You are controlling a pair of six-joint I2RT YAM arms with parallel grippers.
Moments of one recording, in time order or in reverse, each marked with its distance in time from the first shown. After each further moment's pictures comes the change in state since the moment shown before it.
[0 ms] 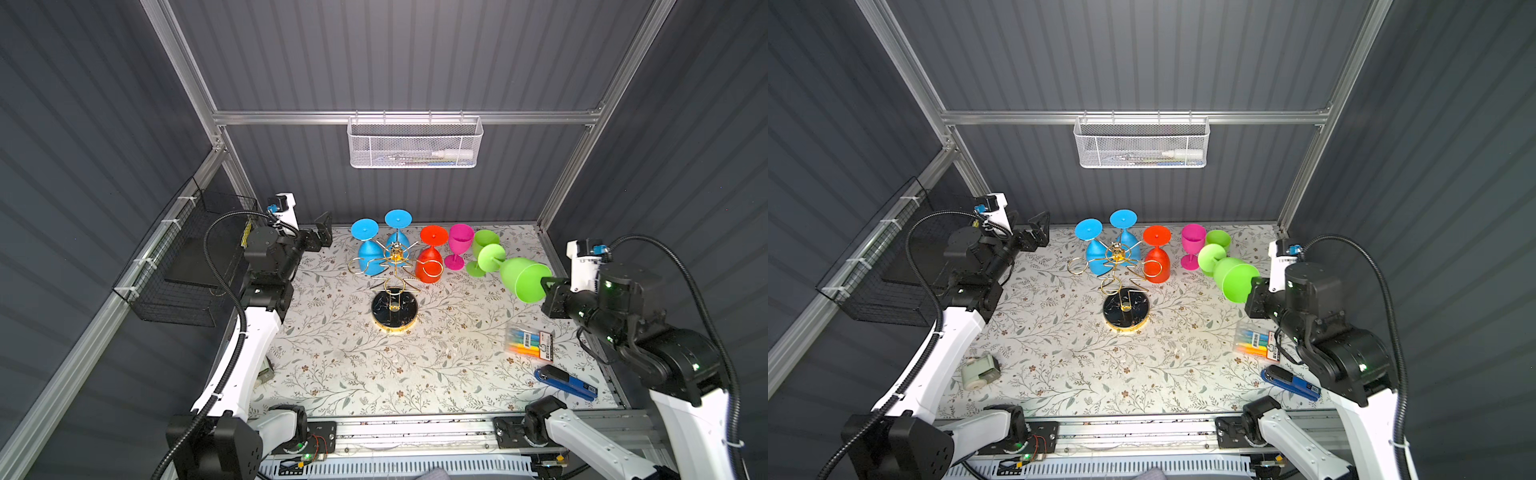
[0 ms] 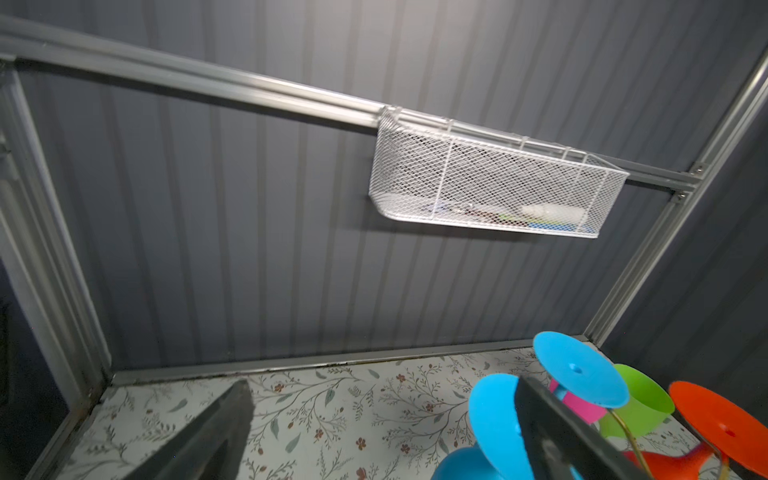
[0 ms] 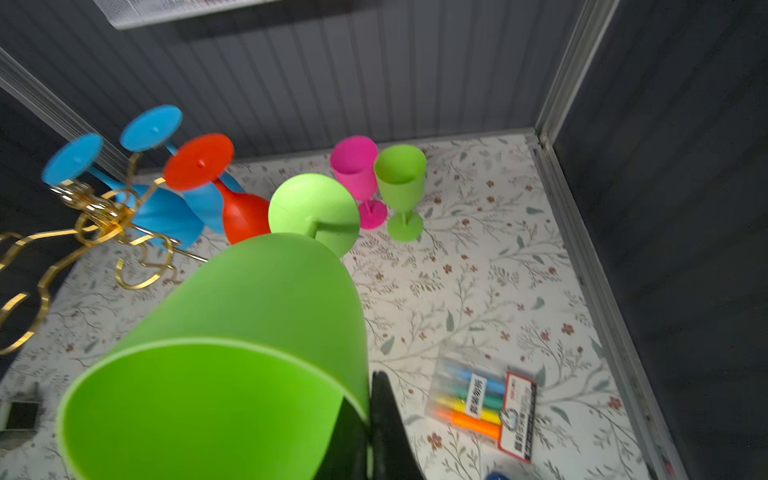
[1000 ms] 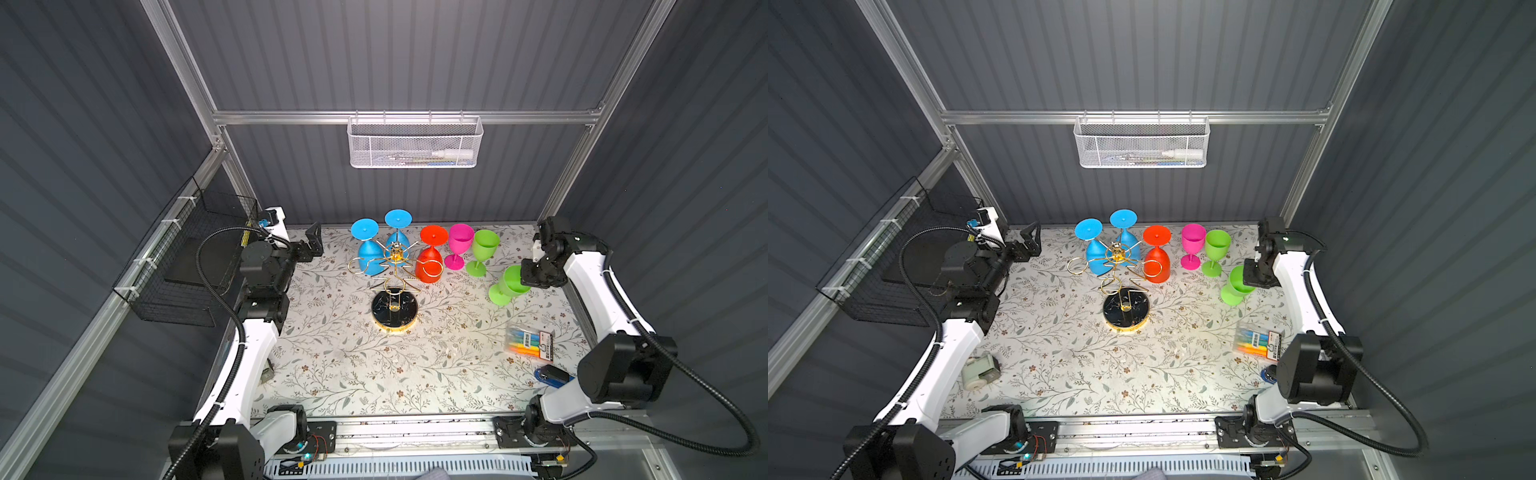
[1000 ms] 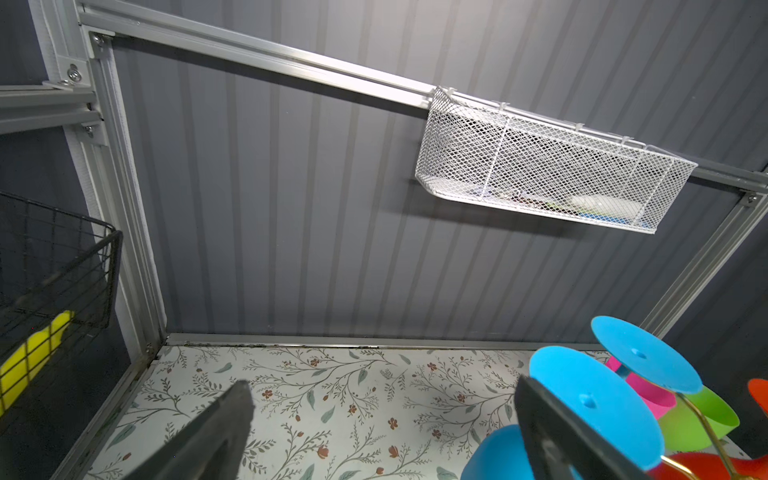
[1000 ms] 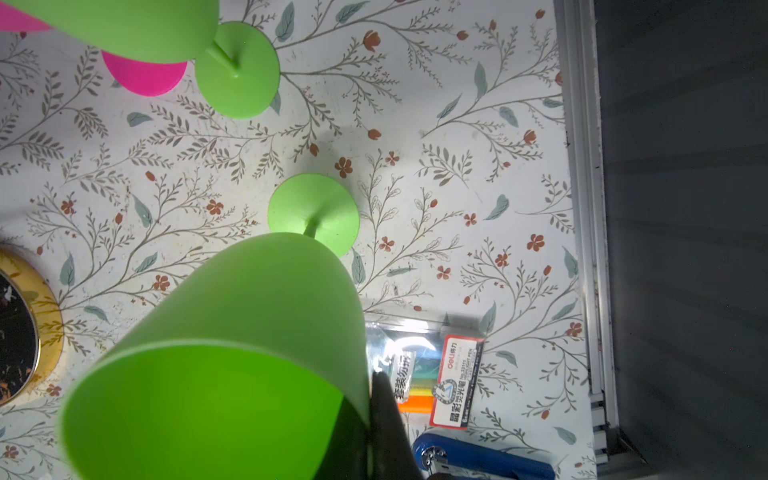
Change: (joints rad) left arm 0.043 -0.066 -0.132 0.063 -0.028 0.017; right arm -0.414 0.700 0.029 0.053 -0.119 -0.169
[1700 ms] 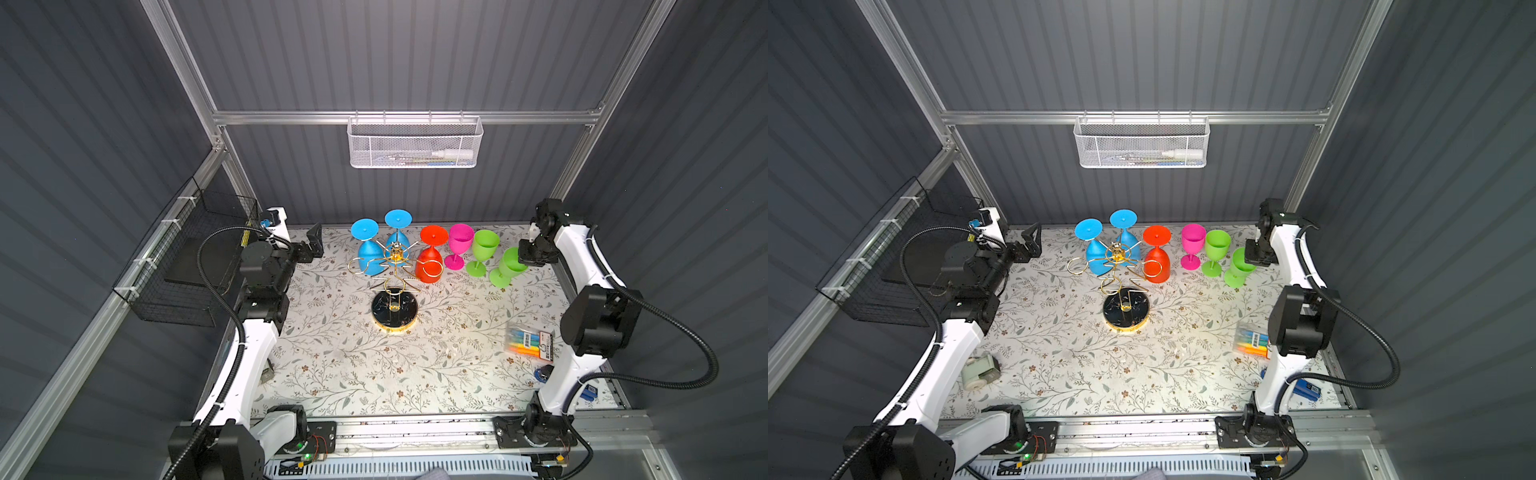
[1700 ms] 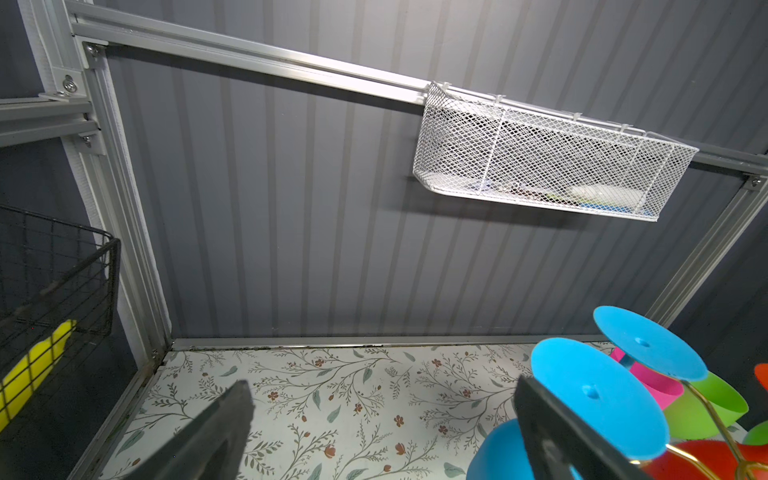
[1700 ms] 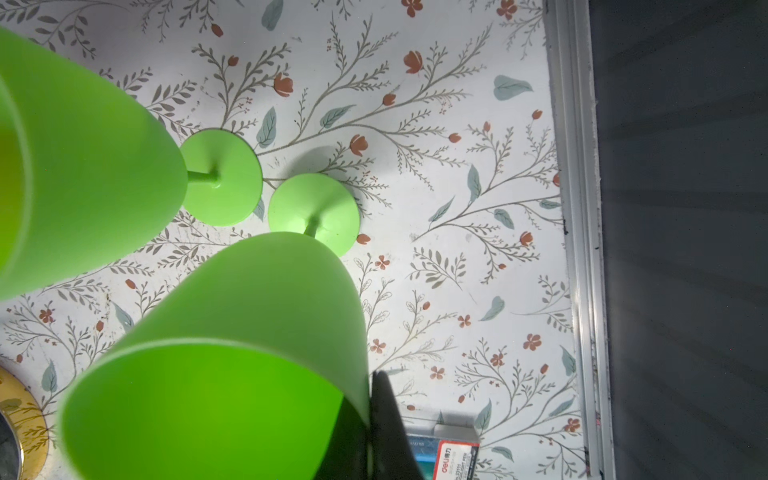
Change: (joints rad) left arm 0.000 0.000 0.000 -0.004 0.011 0.034; right arm -0.035 0.351 0.343 -0.017 -0.010 -0.039
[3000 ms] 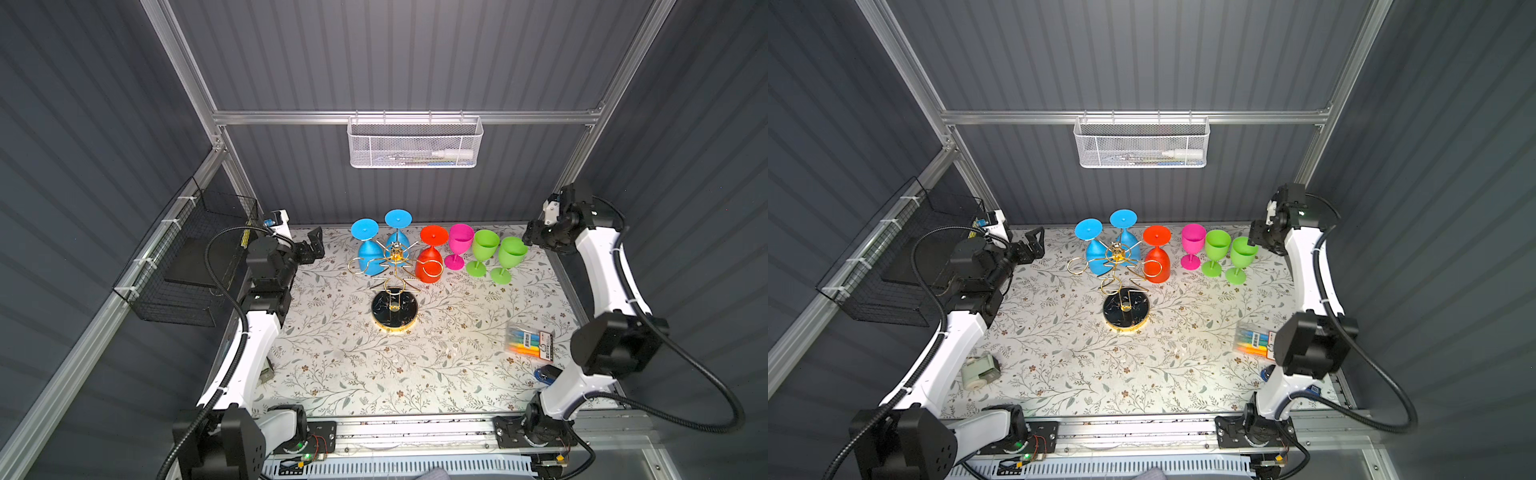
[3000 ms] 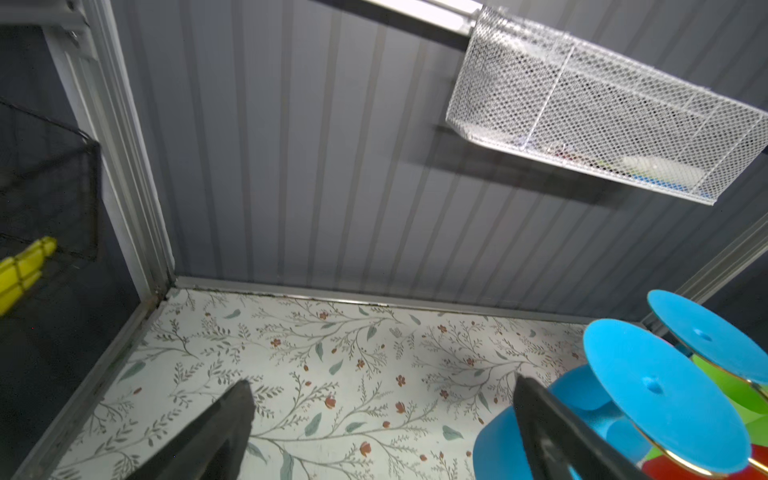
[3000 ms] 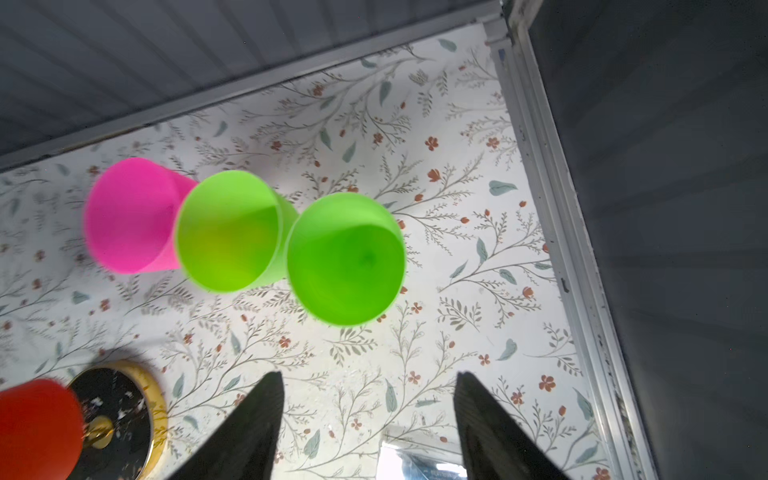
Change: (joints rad) left arm 0.000 0.093 0.062 -0.135 -0.020 -0.089; right arm -0.026 -0.301 -0.104 0.159 -0.179 0.055
